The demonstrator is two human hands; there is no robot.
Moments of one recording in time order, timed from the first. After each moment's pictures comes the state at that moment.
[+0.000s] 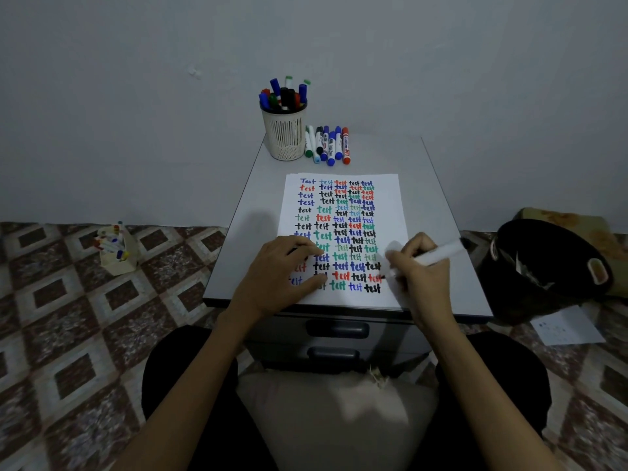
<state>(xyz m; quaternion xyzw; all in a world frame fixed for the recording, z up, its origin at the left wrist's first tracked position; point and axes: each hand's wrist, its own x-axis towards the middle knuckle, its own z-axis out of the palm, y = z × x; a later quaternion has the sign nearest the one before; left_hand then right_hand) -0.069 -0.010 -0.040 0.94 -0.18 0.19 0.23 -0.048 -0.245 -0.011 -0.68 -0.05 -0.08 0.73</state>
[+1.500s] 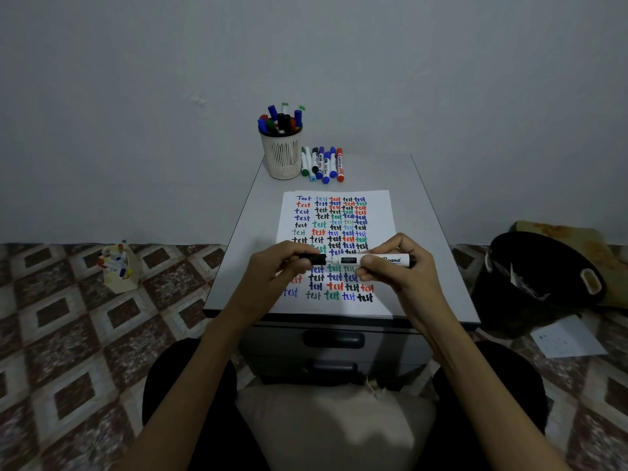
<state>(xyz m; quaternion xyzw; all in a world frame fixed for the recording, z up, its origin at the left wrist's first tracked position) -0.090 -0.022 0.007 0.84 -0.18 0.19 0.49 -0.059 -0.248 0.021 -0.60 -0.14 0.05 0.79</state>
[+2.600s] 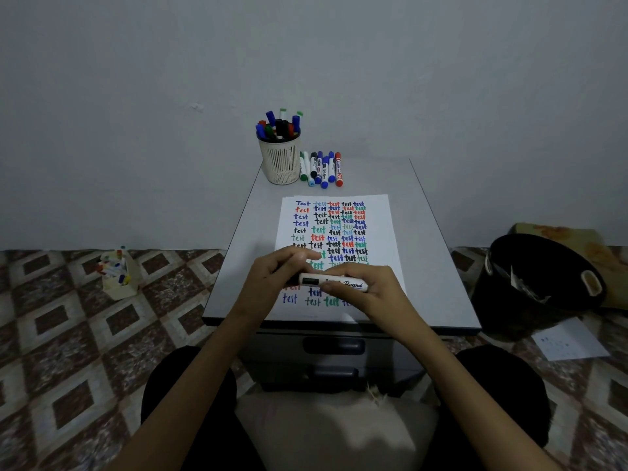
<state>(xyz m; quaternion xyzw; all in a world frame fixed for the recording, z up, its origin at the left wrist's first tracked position) -0.096 -0.035 0.019 0.76 -0.06 0.09 0.65 -0.063 -0.223 0.010 -0.74 -0.29 0.06 0.60</state>
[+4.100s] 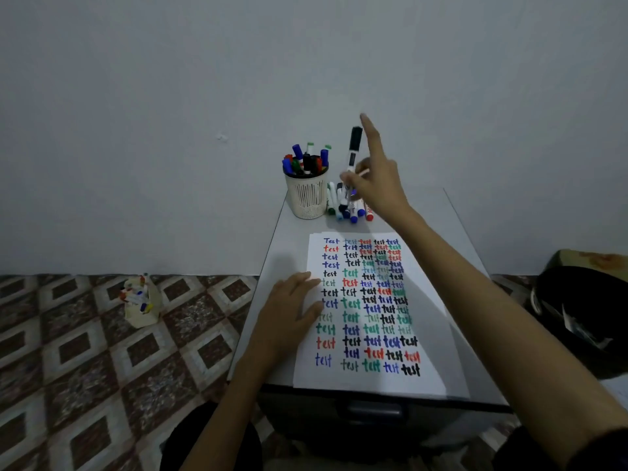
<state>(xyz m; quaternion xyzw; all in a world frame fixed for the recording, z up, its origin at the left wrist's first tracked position) -0.029 0.023 -0.037 0.95 -0.03 0.13 0.28 0.150 -0.132 0.097 -0.79 -0.30 -0.18 0.51</state>
